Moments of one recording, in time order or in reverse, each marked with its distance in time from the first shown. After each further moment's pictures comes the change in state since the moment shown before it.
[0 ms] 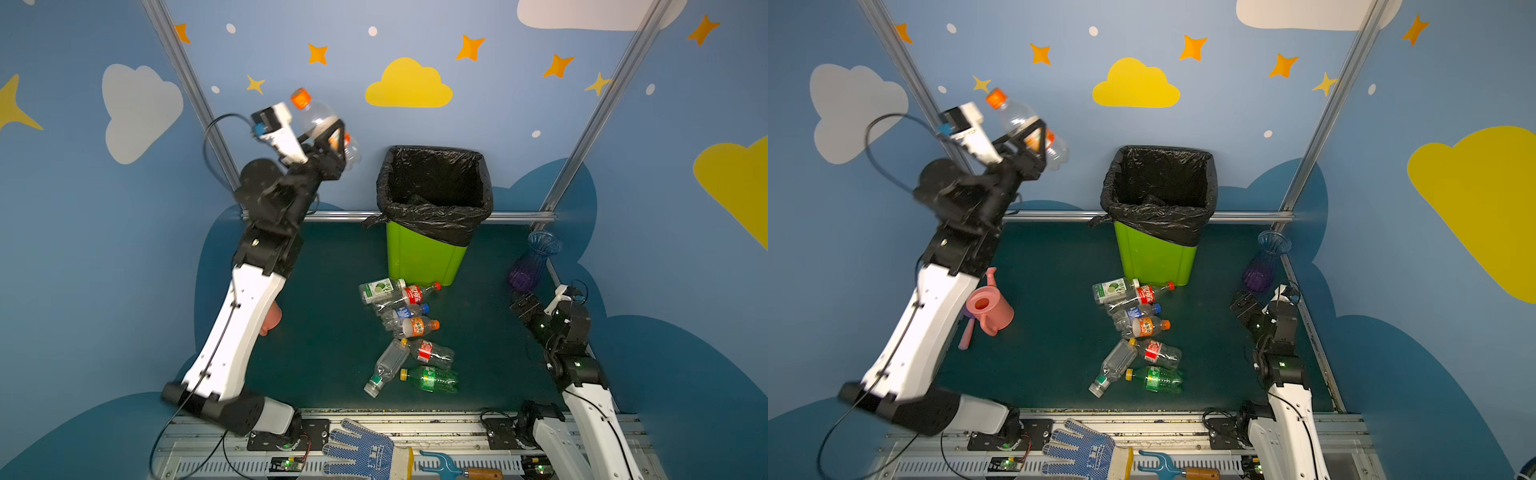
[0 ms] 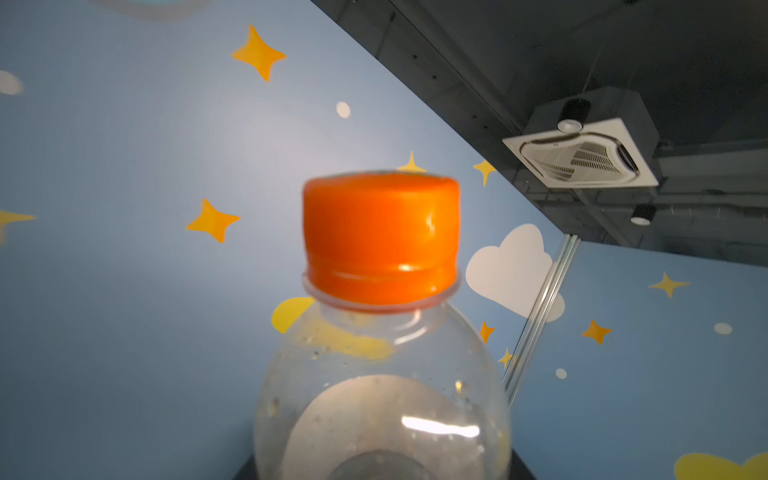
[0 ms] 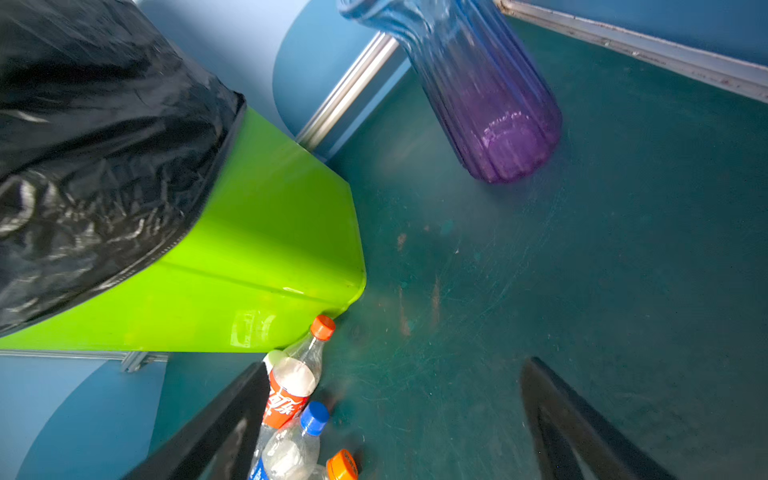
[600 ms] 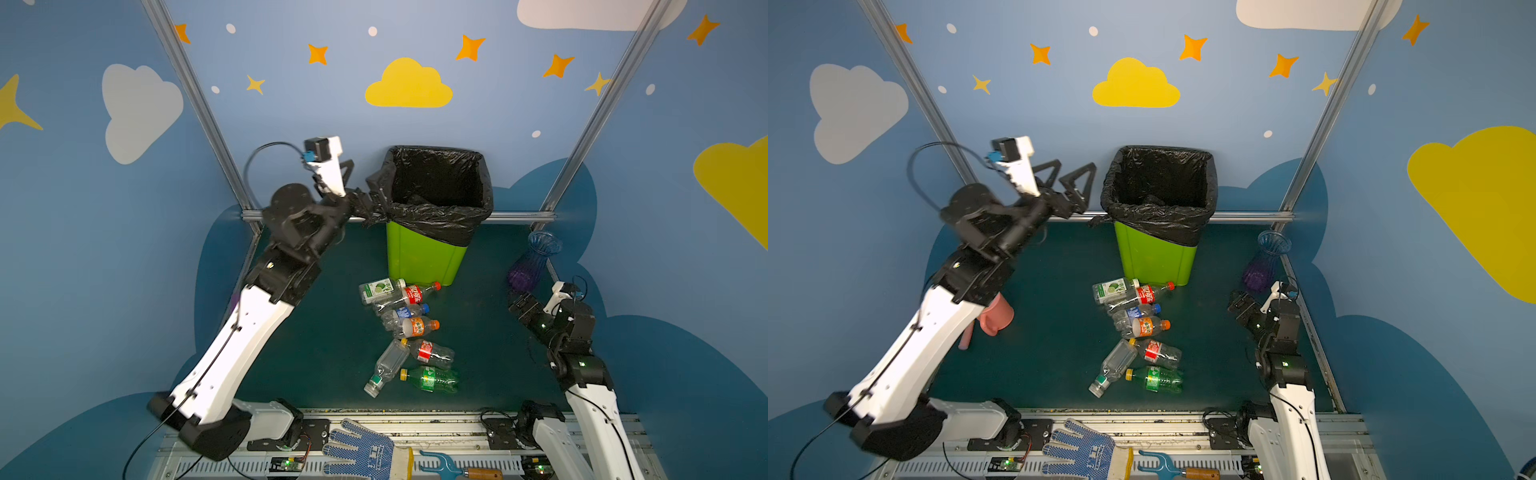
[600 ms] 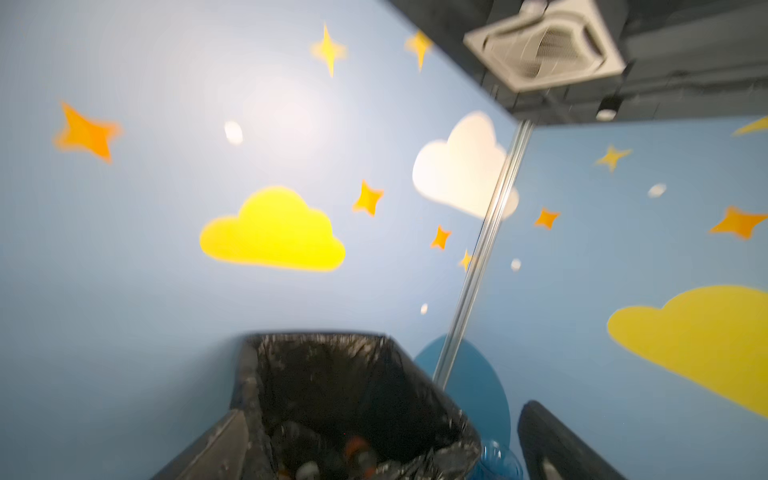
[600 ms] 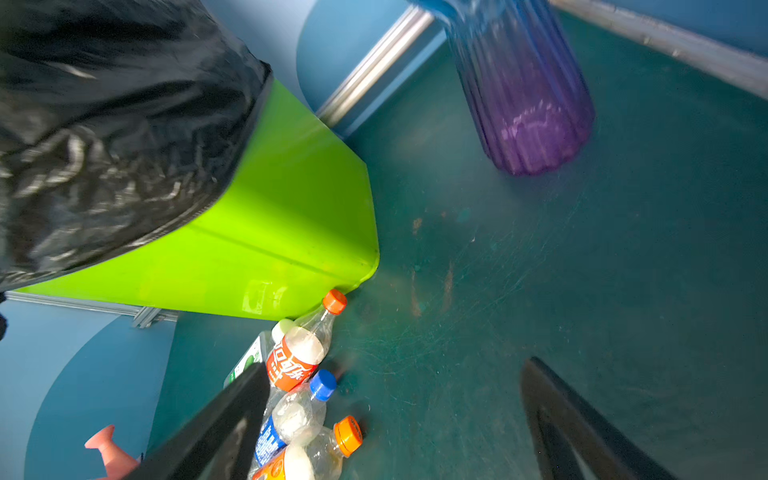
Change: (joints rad) left arm -0.174 -0.355 -0.415 0.057 -0.097 0.185; right arm -0.005 0.034 0.039 -0.050 -0.087 -0.054
